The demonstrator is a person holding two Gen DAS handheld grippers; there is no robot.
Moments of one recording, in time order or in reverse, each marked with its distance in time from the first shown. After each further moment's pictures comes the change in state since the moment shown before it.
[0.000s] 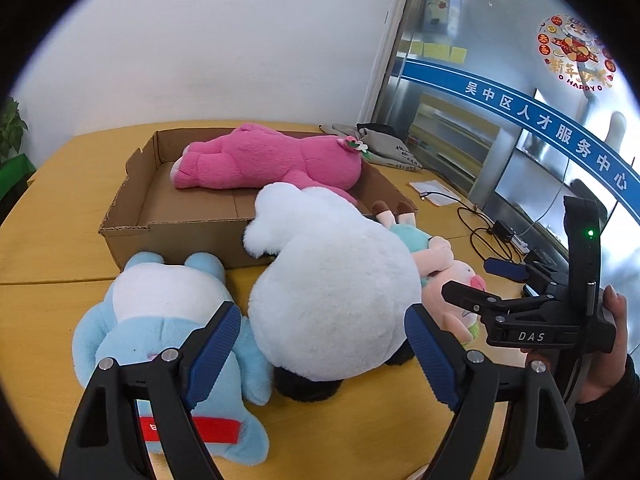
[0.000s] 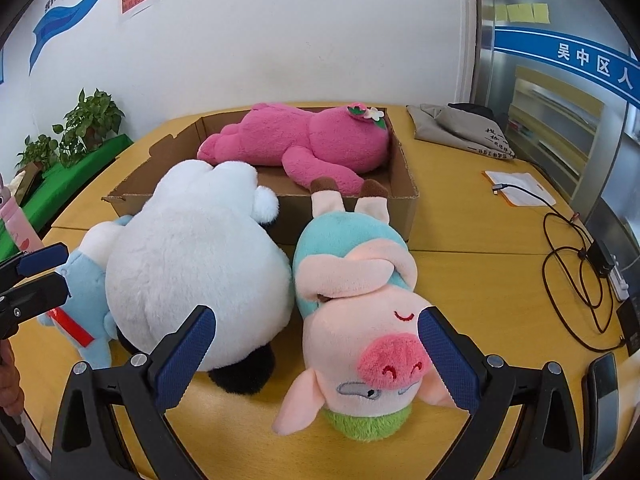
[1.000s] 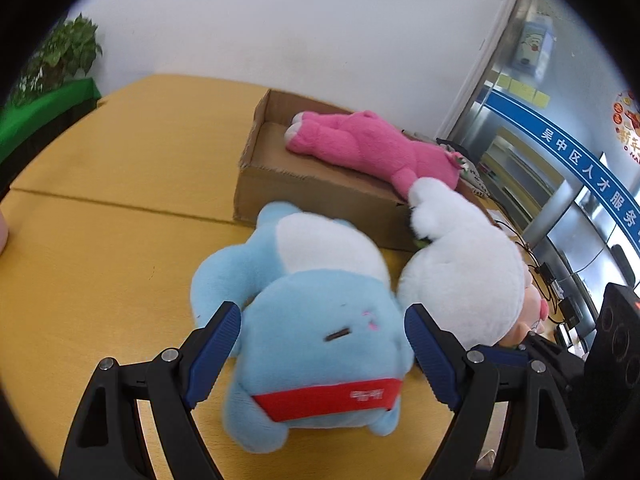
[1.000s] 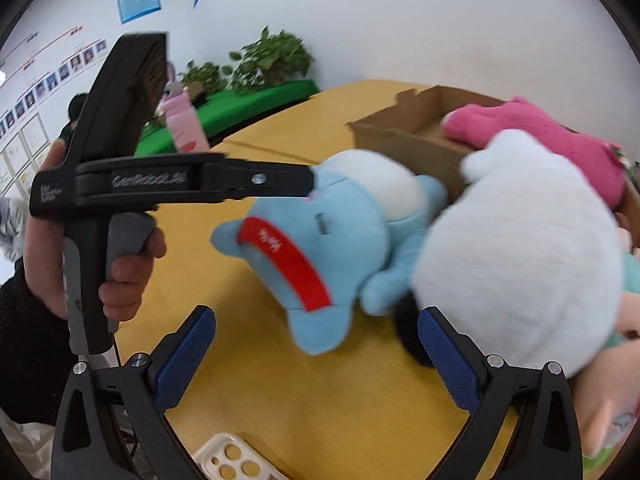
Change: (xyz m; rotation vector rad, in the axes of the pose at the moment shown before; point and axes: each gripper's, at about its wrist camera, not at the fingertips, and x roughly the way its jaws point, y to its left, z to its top) left arm -0.027 0.128 -0.032 -0.274 0.045 0.115; right arm 0.017 0.187 -0.041 -0.376 0.080 0.554
